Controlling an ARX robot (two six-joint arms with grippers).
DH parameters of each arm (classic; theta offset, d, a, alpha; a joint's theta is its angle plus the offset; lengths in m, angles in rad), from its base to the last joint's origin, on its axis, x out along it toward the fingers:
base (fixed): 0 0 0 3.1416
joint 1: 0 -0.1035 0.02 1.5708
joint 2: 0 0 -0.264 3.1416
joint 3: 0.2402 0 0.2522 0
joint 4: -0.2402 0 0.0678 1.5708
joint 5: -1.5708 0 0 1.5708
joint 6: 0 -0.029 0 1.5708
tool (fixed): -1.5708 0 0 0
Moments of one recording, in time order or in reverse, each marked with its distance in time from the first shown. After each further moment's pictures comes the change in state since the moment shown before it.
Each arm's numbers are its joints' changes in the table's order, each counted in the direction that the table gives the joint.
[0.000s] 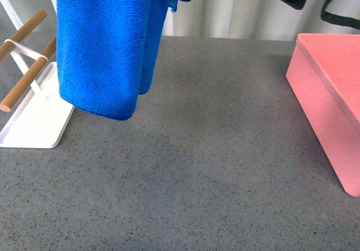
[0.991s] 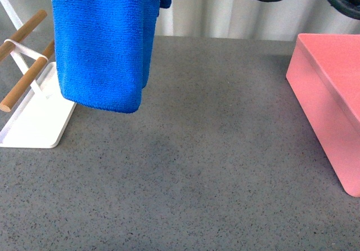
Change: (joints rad) left arm -0.010 0.000 0.000 0.000 -0.032 0.000; right arm -0.144 0.283 0.294 0.198 0.030 -0.316
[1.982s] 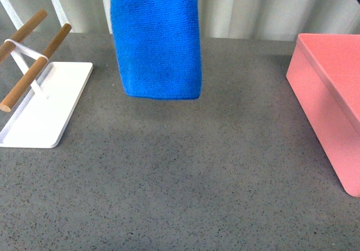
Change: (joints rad) left arm 0.011 0.000 0.000 -0.001 0.034 -0.001; right arm 0.096 -0.020 -0.033 0.109 -0.031 -0.089
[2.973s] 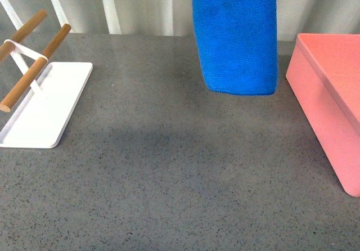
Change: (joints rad) left arm -0.156 -0.116 -0.364 0.475 -0.715 -0.245; right arm 0.123 -0.197 -0.070 -0.300 0.020 0.323
